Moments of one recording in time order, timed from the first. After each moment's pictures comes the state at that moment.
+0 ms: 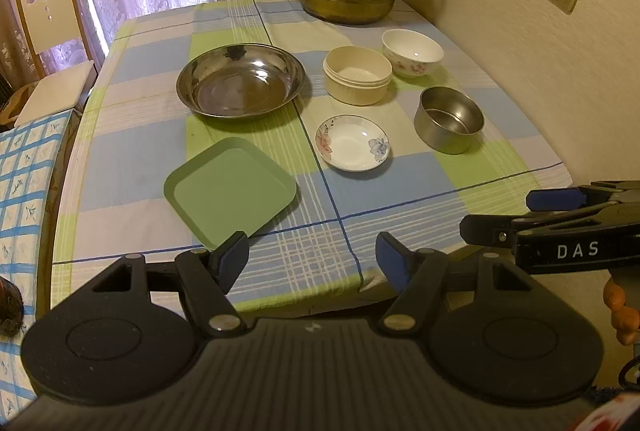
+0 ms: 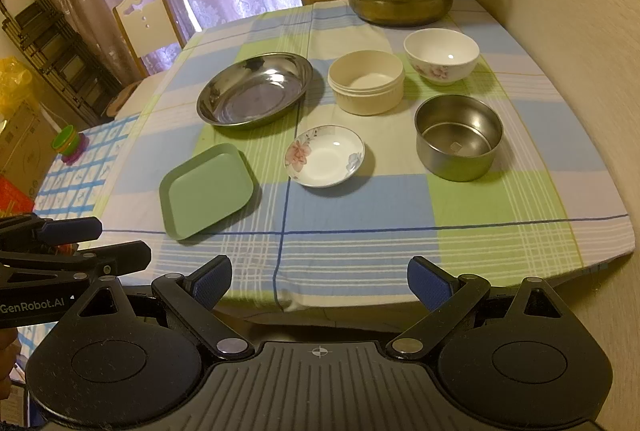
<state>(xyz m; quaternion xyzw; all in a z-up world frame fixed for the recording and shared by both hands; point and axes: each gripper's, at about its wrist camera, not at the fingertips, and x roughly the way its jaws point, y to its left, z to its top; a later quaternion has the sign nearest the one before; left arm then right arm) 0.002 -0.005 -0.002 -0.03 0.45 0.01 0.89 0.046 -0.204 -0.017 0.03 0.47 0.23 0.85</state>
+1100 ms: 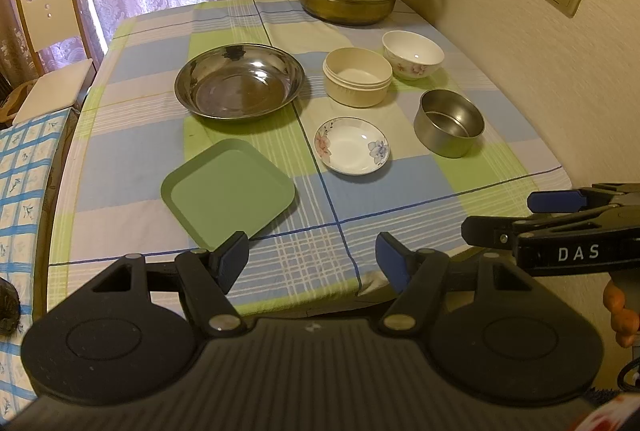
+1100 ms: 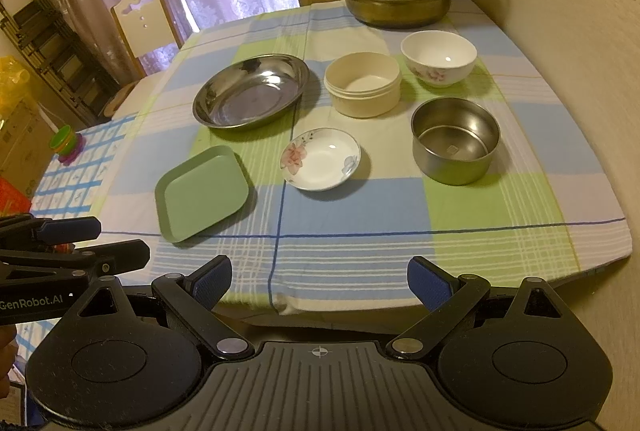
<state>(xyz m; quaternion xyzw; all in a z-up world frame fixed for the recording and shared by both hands) 0.003 -0.003 -0.002 -0.04 0.45 0.01 0.89 0.048 -0.206 -0.015 0.03 0.47 0.23 0.85</state>
